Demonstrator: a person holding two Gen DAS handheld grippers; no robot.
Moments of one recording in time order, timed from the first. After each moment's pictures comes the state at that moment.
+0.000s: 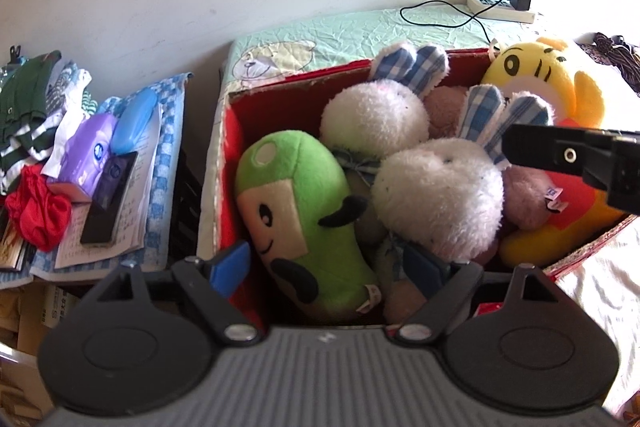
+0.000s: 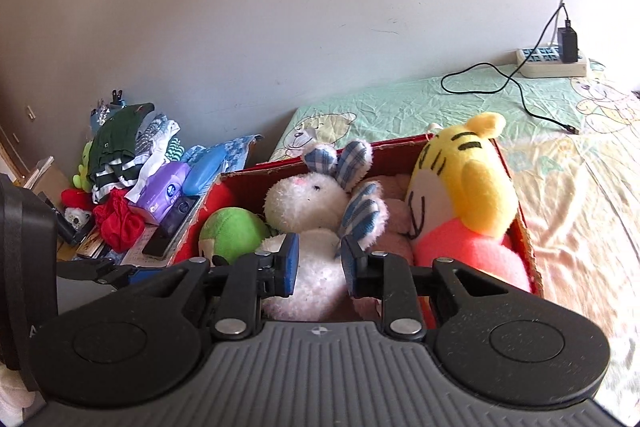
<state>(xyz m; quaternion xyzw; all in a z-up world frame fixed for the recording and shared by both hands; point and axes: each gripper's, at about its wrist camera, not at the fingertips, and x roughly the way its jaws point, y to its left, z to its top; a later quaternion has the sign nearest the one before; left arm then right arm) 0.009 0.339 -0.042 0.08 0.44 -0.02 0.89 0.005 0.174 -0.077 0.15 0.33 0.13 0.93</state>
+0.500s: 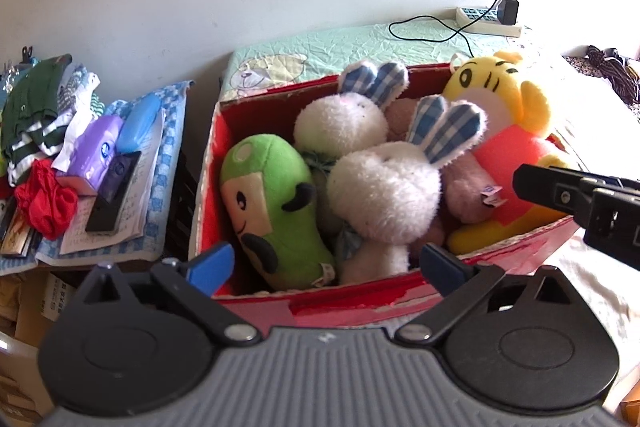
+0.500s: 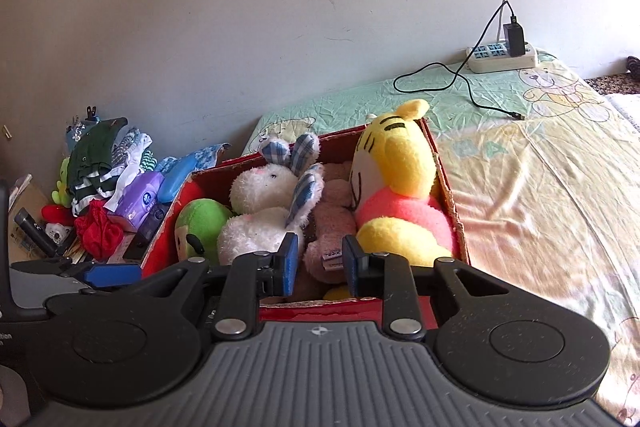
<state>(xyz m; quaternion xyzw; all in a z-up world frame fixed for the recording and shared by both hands) -0.024 0.312 -0.020 0.07 0.43 -0.01 0.90 -0.033 0.154 -0.076 0.16 0.32 0.08 0.93</state>
